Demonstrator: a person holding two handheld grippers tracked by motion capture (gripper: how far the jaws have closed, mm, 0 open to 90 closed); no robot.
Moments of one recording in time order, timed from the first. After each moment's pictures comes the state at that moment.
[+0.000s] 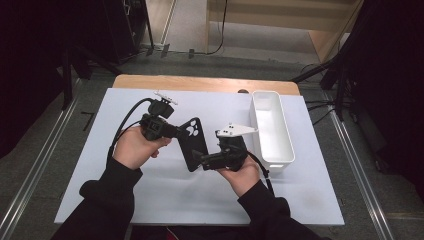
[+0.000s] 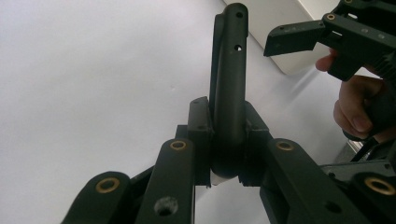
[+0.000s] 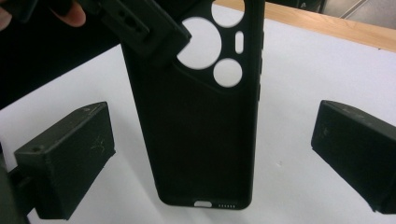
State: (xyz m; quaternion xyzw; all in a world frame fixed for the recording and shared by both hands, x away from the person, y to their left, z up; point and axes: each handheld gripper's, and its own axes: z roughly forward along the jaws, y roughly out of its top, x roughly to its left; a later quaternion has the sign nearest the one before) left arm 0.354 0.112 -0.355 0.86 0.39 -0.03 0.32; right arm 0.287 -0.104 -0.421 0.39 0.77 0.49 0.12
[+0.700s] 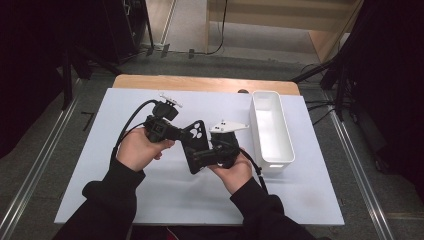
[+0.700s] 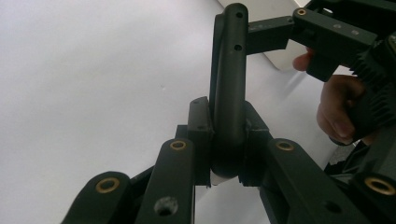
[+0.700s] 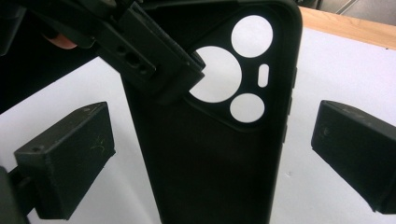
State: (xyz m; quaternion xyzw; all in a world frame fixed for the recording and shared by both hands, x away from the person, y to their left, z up) left arm 0.349 0.103 -0.356 0.87 0.38 -0.04 0.32; right arm 0.295 -0.086 -0.418 0.41 0.77 0.48 0.12
